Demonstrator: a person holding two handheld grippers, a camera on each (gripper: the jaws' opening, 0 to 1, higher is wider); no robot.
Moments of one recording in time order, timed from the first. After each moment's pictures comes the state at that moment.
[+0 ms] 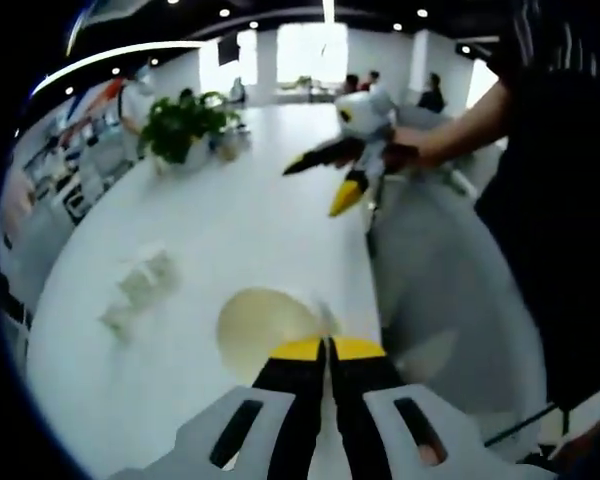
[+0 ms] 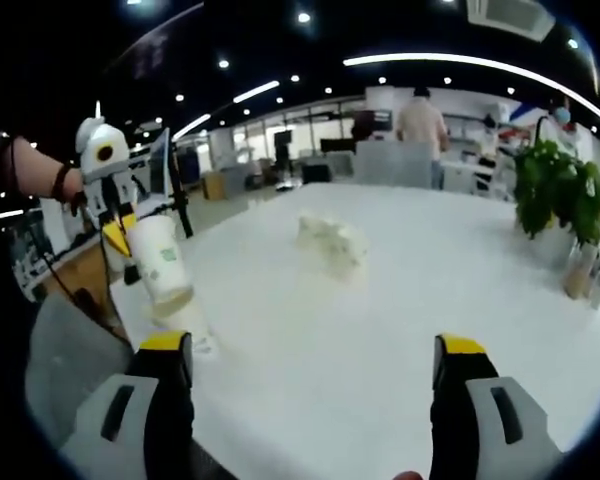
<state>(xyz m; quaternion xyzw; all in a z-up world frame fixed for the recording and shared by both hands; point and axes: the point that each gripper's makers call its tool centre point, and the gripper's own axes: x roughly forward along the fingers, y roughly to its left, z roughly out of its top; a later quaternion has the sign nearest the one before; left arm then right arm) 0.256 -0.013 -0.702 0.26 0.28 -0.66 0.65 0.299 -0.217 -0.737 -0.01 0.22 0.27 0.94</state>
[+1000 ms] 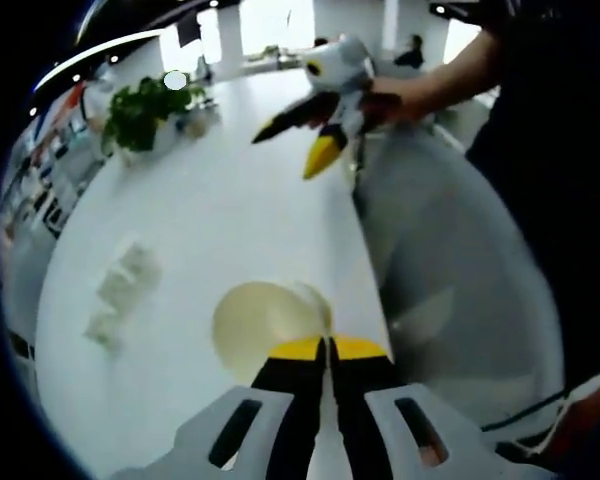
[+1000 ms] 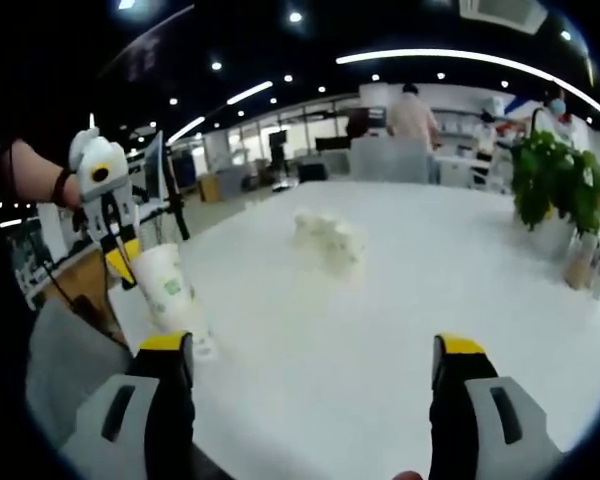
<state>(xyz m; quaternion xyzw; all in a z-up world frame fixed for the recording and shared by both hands) 0.256 -0.020 -0.732 0.33 0.31 -0.67 0.59 0.303 -0.220 -0.742 0.01 0.23 0.27 0.94</state>
